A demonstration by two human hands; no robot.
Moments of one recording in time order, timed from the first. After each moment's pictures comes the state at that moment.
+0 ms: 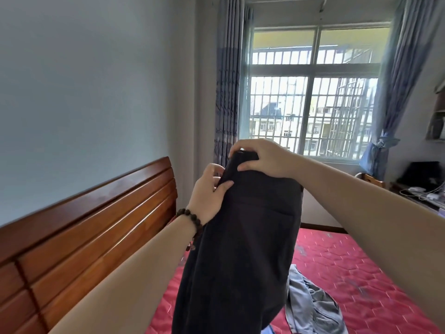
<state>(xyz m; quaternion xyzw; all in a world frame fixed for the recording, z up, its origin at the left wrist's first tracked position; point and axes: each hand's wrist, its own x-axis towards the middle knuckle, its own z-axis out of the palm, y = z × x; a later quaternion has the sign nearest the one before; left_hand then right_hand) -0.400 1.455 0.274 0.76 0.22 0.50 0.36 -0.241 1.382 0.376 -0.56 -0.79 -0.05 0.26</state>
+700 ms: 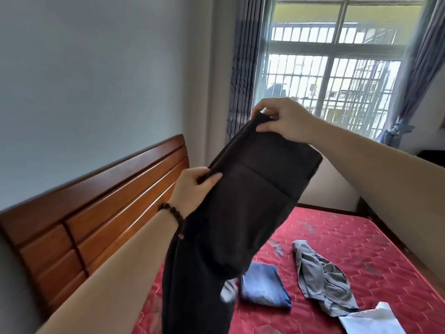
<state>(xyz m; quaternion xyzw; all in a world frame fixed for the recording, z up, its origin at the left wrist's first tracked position) -0.580 1.505 0.221 0.77 0.25 0.48 0.34 -0.361 1.414 0.388 -0.59 -0.74 -0.04 0.32</state>
